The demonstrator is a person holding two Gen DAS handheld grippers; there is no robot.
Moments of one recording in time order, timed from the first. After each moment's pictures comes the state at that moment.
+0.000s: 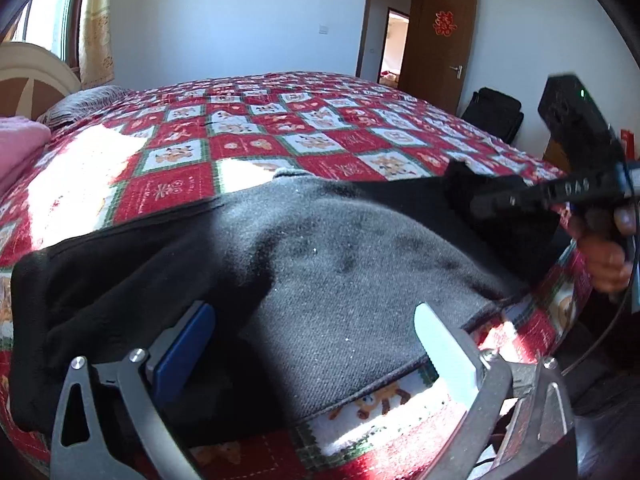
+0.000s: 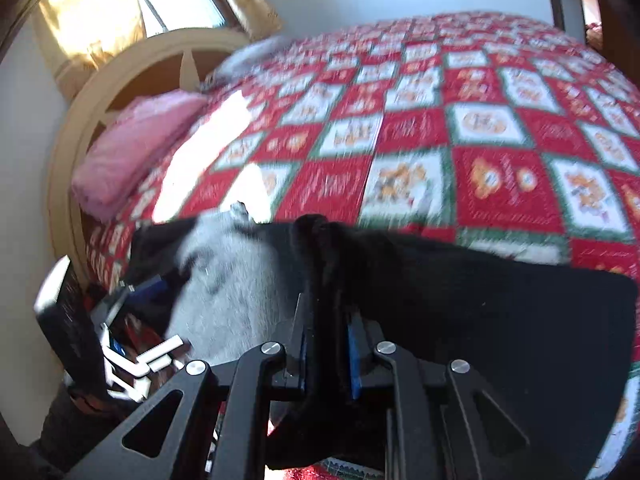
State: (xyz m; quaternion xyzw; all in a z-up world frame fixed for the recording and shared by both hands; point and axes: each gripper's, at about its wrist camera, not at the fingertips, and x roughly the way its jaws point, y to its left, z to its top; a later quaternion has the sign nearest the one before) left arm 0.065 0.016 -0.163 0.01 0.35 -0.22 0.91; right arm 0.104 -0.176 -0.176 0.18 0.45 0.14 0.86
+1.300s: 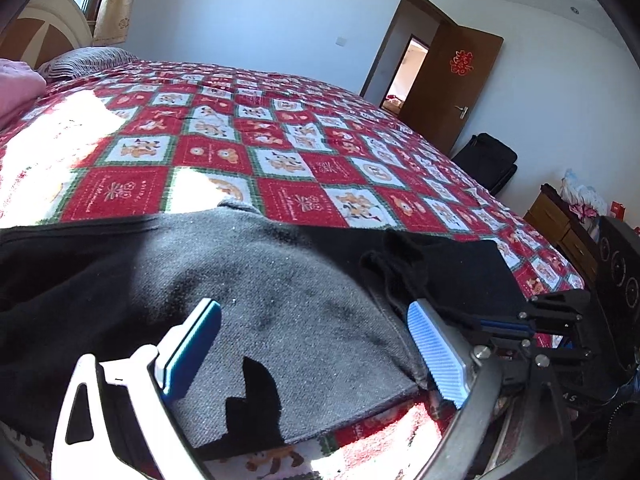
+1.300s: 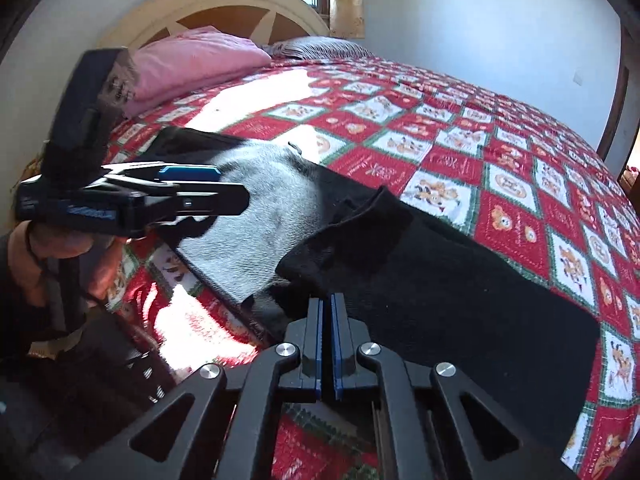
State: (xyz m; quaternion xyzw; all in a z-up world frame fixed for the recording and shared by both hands) left arm 0.081 -0.017 -0.147 -0.10 0.36 -0.23 0.90; right arm 0.026 -0.120 -0.165 -0.07 0.36 0.17 0.91
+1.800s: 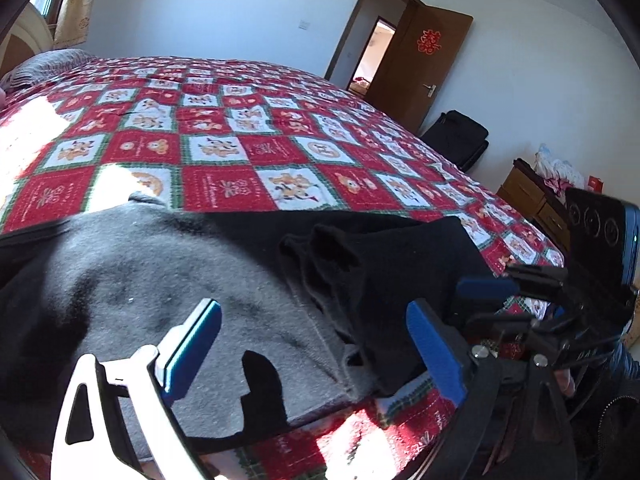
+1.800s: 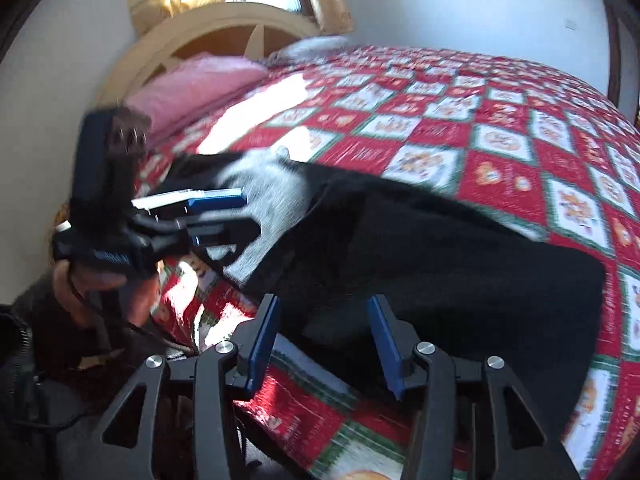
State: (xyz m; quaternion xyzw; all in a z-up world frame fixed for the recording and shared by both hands) left arm 0.079 -0.073 -0.147 -0.07 0.37 -0.30 0.88; right arm 0.018 -0.196 -0.163 0.07 0.37 0.19 0.91
